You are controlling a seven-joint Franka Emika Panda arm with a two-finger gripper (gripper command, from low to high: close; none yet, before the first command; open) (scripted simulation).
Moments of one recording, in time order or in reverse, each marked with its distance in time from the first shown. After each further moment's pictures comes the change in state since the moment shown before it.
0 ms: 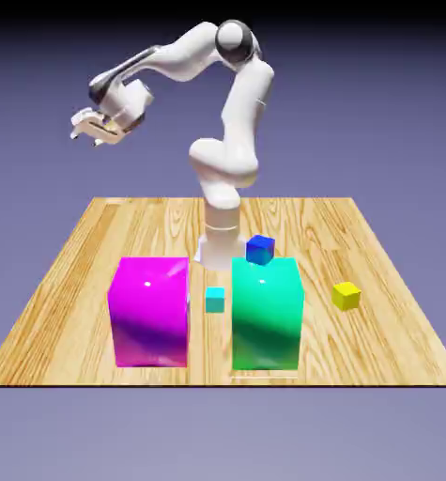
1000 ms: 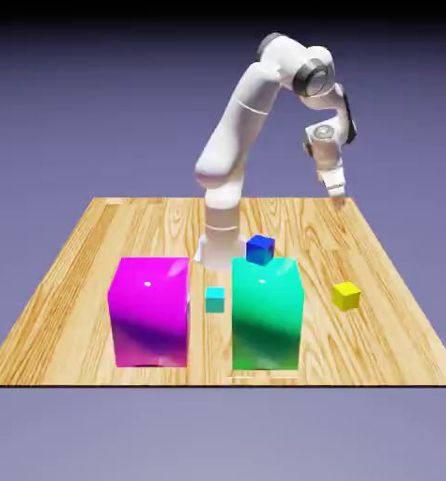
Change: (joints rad) arm -0.977 0.068 -1.087 0.222 0.998 0.232 -0.722
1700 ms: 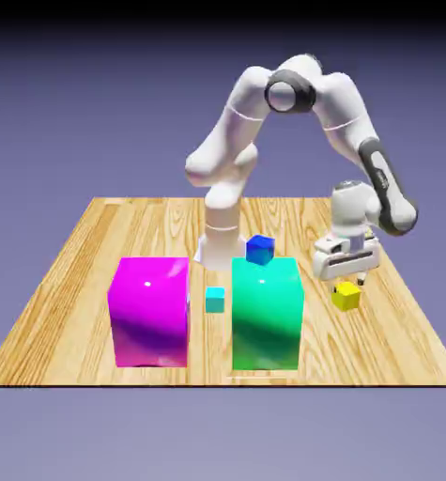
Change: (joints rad) arm -0.234 -0.122 -0.676 0.122 0.283 -0.033 -0.133
